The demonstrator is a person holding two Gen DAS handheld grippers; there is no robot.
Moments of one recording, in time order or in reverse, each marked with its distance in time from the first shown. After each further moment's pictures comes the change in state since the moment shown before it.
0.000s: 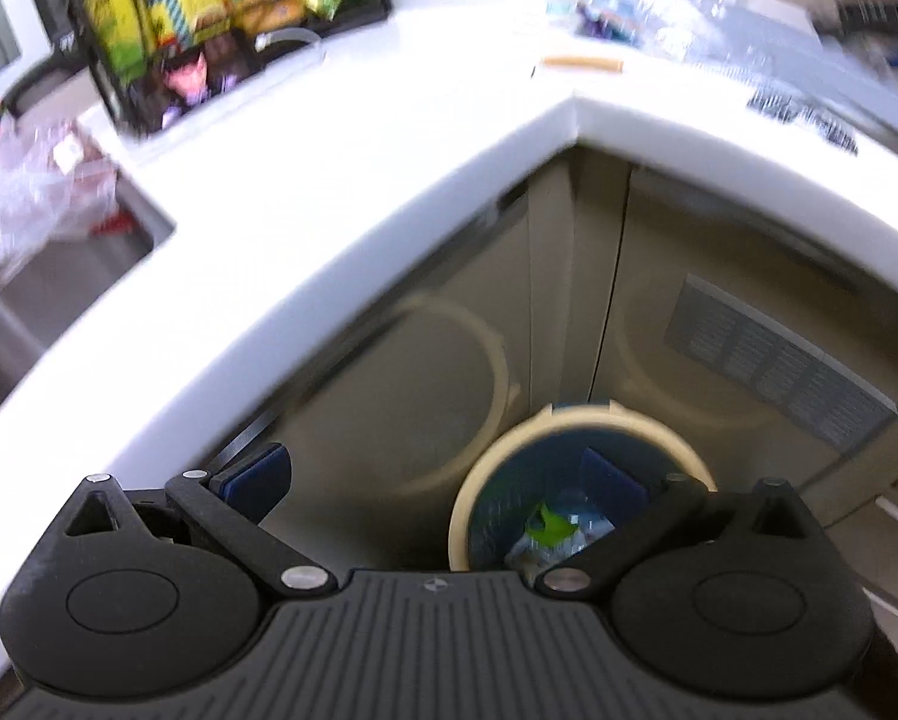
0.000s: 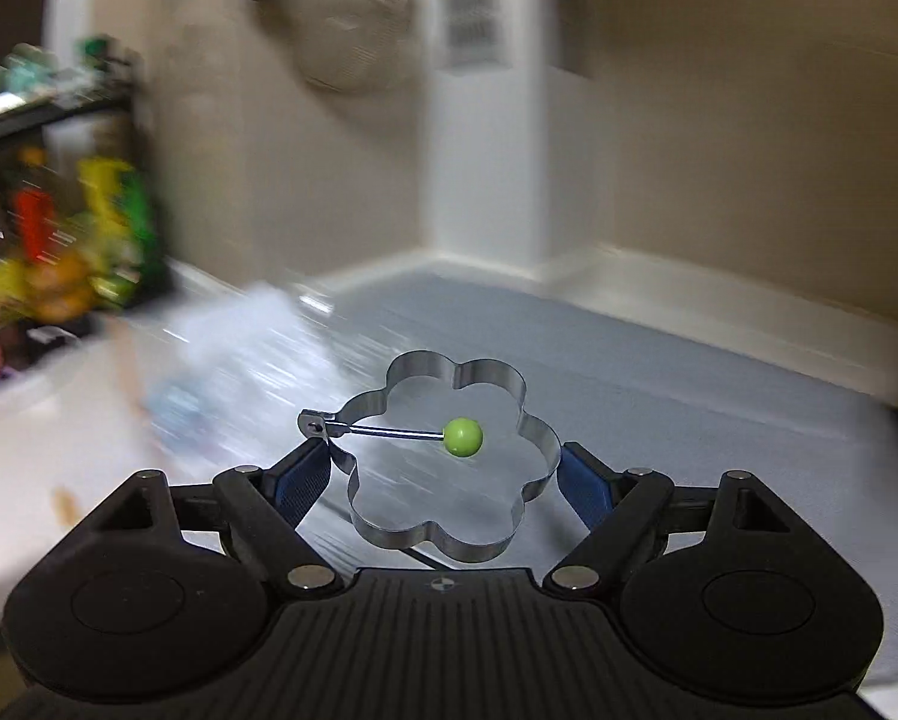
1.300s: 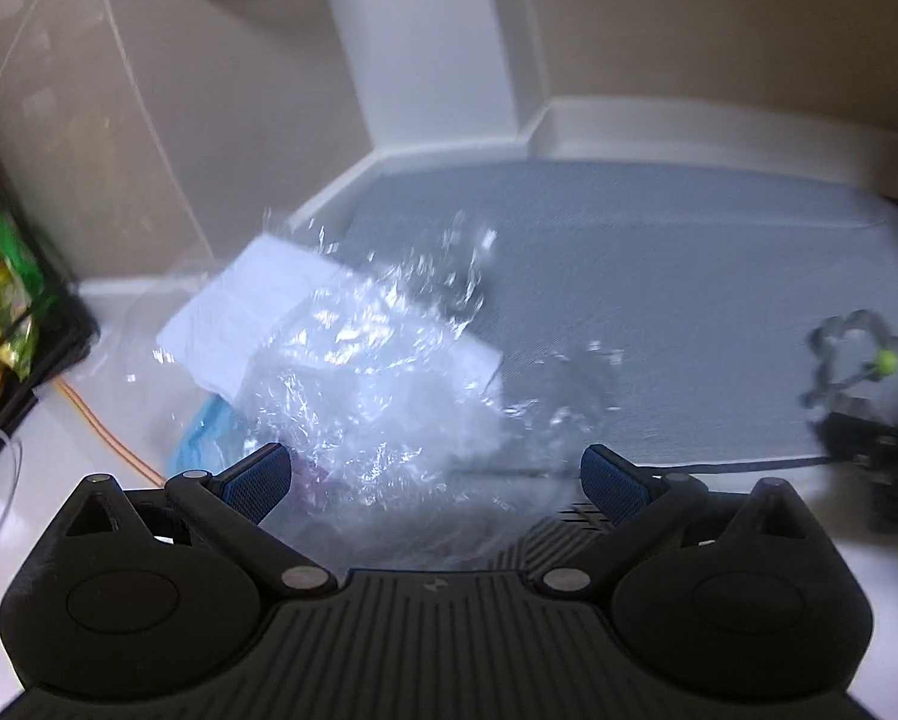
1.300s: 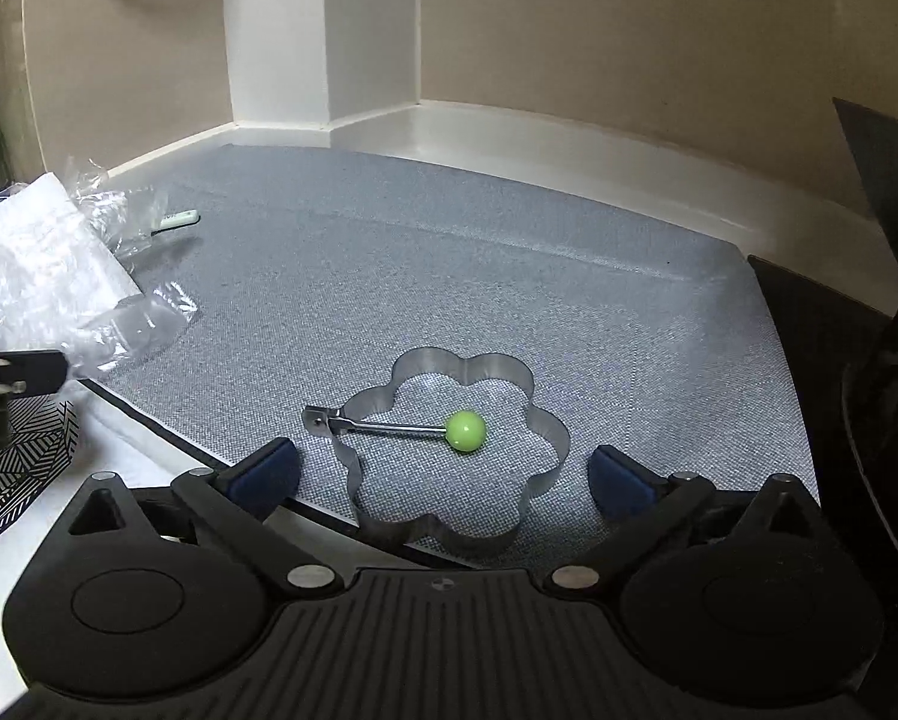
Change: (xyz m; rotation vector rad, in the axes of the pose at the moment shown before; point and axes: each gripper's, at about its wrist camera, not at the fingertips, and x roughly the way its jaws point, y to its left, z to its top) left arm 0.110 -0.214 0.264 0.280 -0.229 -0.184; right arm 0.027 -0.067 -0.031 0.068 0.191 -0.206
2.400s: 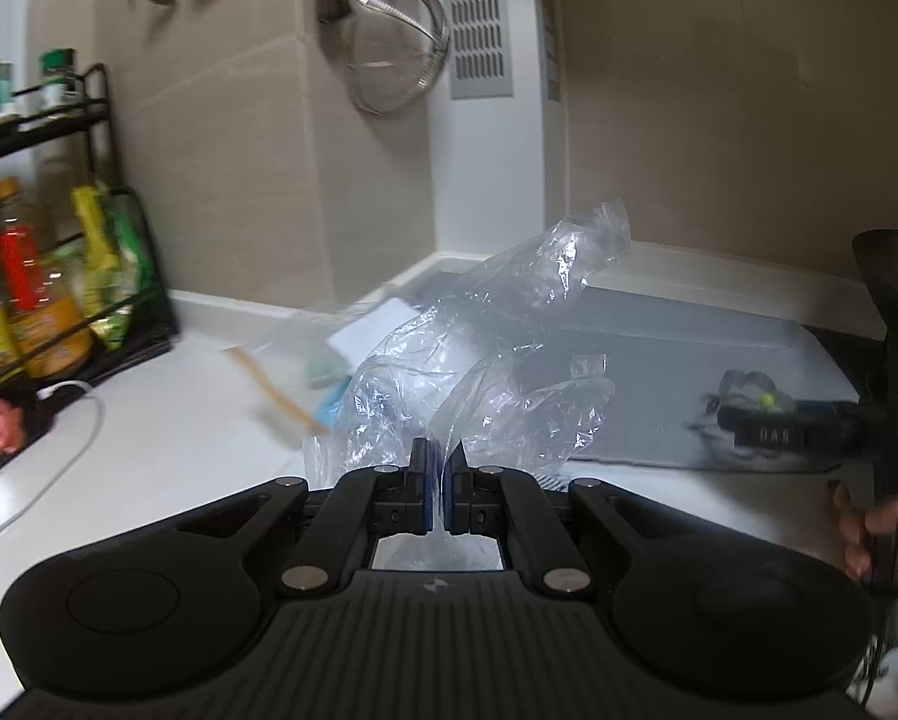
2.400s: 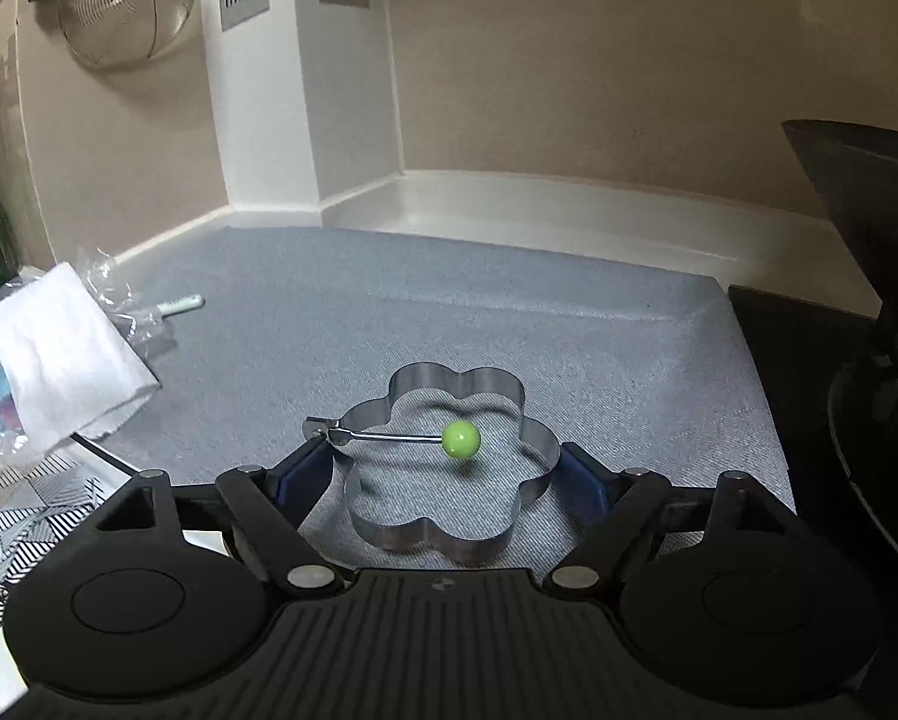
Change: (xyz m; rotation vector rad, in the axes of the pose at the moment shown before) left arm -0.168 0.046 -0.061 -0.178 -0.230 -0.028; right arm -0.023 -0.014 -0.002 0.088 -0.140 0.033
